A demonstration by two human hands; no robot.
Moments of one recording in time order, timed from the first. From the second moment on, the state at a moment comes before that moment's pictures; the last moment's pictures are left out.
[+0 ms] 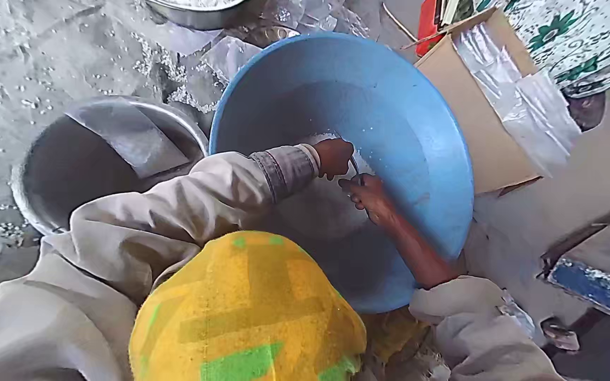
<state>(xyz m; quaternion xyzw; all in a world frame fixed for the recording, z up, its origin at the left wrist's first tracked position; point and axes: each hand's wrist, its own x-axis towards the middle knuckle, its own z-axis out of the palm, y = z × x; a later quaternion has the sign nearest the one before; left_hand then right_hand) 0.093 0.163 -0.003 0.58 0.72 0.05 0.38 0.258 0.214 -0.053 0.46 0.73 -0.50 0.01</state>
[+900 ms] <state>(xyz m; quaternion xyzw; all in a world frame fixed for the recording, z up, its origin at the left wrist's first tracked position) 0.082 0.153 -0.015 0.56 0.78 0.06 0.28 0.270 0.212 -0.040 0.43 0.74 -0.47 -0.20</state>
